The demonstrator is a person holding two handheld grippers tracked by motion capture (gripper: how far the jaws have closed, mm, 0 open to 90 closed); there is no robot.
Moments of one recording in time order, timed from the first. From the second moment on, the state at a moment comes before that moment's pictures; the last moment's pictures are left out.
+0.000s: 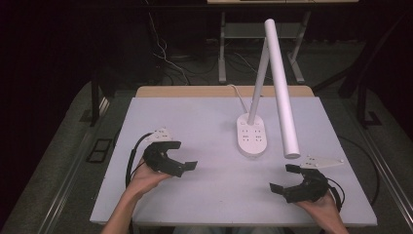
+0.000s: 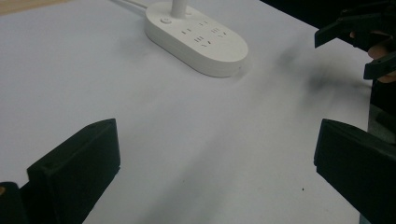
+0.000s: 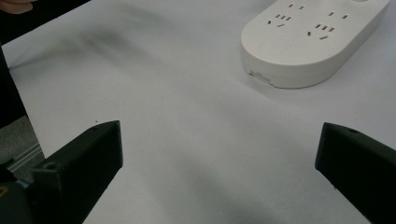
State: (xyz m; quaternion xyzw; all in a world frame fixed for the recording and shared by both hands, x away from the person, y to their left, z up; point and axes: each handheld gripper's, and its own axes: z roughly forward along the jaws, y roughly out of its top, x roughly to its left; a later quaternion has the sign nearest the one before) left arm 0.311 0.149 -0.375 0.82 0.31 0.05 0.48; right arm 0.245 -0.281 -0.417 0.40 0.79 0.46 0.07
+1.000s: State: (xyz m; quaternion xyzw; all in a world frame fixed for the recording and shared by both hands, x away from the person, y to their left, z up) left arm 0.349 0.120 -0.347 0.85 0.27 0.05 0.45; right arm 0.245 -0.282 -0.418 0.40 0.79 0.46 0.08
